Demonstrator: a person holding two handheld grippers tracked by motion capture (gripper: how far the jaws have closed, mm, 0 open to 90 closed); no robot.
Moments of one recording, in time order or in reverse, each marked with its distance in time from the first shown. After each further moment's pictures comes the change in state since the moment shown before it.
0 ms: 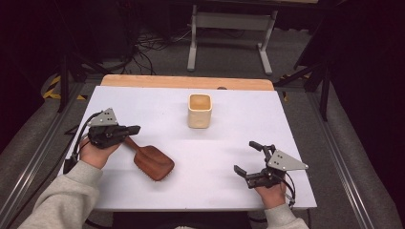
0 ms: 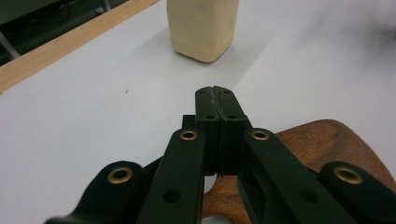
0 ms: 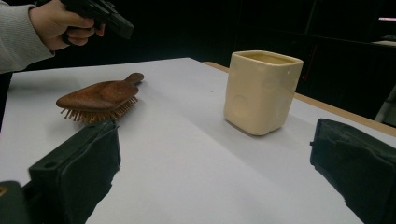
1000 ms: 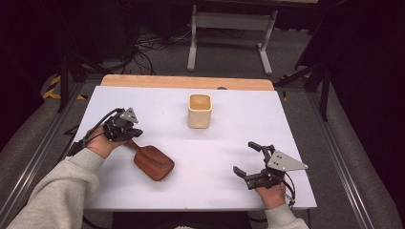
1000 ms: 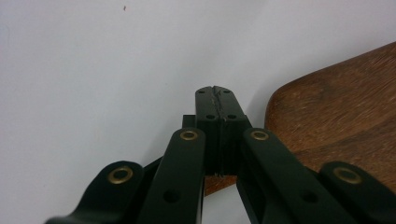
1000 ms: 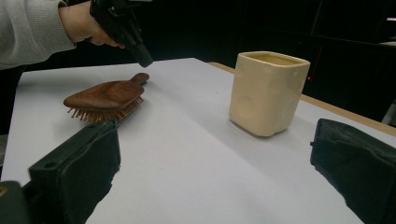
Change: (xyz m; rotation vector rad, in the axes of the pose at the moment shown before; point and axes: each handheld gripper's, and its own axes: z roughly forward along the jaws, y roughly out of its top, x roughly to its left) left arm 0.015 0.013 0.045 0.448 0.031 0.094; right arm 0.002 0.001 0.001 -0.001 0.022 -0.006
